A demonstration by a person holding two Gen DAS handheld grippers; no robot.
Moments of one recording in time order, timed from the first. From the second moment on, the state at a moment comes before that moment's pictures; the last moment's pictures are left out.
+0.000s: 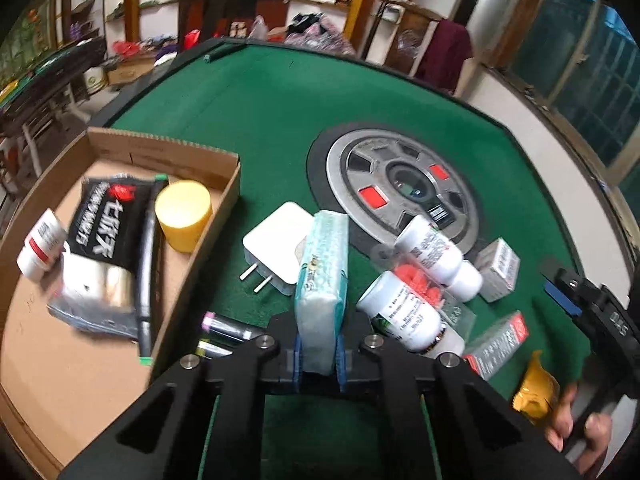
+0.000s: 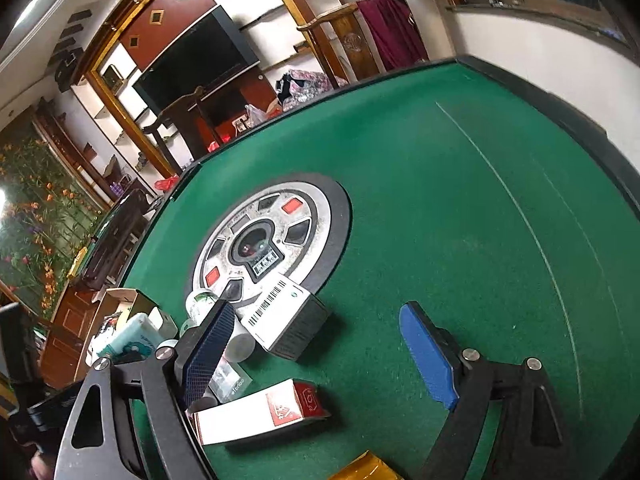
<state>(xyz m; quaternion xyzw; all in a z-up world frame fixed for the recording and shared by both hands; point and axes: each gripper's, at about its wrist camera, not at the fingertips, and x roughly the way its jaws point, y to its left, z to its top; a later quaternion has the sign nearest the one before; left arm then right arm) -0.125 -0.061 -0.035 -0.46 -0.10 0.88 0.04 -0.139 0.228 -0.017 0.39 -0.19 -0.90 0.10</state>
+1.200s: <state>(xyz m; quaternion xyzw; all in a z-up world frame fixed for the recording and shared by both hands) 0.051 -0.148 0.054 -0.28 -0.15 0.95 0.03 -0.115 0.209 0.013 0.46 -0.11 -0.88 0.09</state>
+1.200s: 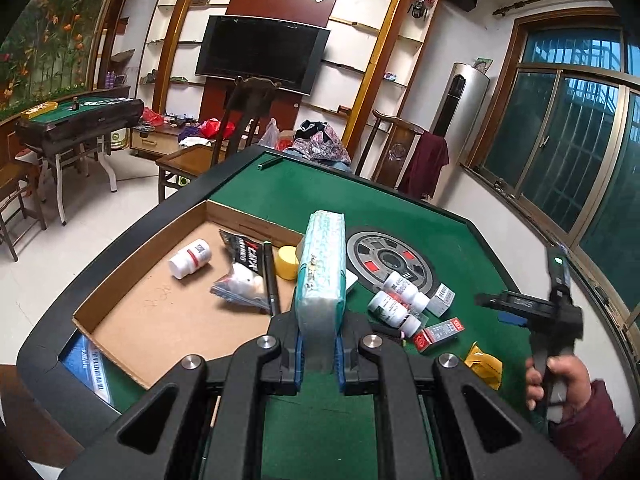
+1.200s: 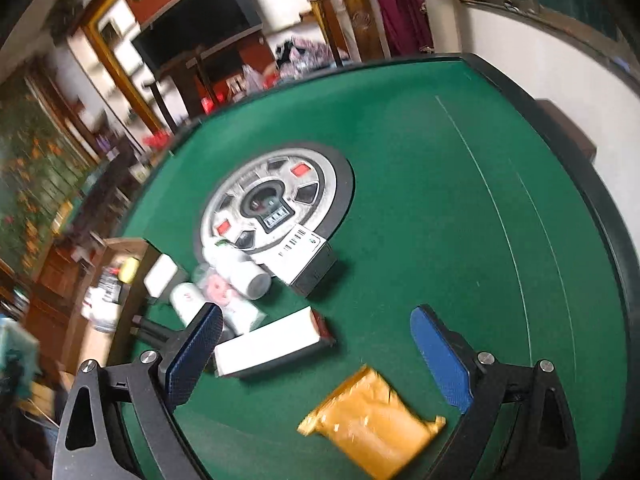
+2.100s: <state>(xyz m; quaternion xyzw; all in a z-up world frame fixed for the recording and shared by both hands) 0.041 -0.188 0.022 -0.30 -0.17 0.94 -0.01 -0.199 0.176 -0.031 0.54 -0.18 -0.82 0.04</state>
